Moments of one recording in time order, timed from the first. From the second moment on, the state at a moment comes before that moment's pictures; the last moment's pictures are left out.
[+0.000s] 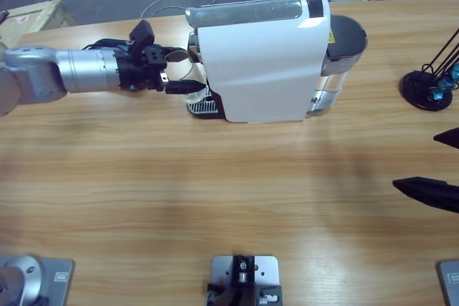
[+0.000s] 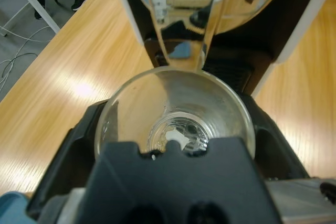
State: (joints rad) arm 0 -0.47 1.95 -0.73 -0.66 -0.66 0.56; arm 1 1.01 1.04 -0.71 0.51 -0.16 0.34
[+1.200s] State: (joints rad) arm 0 -0.55 1.95 -0.82 -0.49 -0.53 0.56; arm 1 1.01 1.02 -0.70 0.50 -0.16 0.34
